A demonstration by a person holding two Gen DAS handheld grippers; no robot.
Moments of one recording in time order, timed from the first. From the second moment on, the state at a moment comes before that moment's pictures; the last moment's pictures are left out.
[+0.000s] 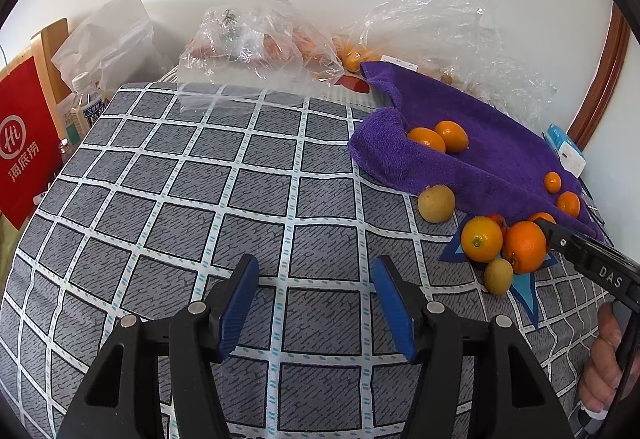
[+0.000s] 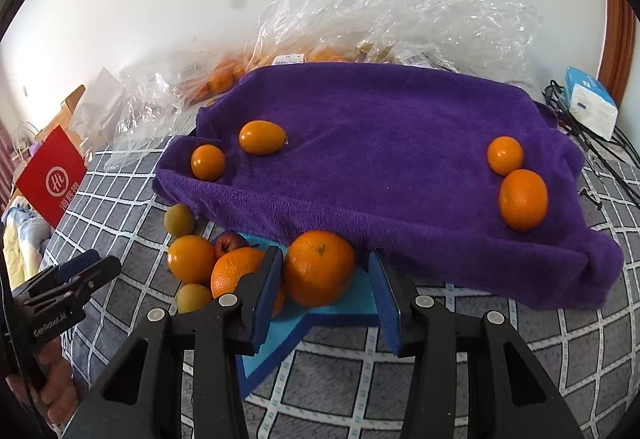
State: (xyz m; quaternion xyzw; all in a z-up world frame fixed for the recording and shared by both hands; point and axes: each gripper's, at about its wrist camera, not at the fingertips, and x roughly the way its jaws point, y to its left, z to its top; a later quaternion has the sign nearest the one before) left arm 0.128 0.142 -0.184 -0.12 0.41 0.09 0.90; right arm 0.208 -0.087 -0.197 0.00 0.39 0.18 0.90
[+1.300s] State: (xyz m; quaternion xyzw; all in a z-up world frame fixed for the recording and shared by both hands) left arm 0.134 0.138 -0.187 -0.11 0.42 0.07 0.90; right arm 0.172 -0.154 -0.206 0.02 0.38 0.10 0.92
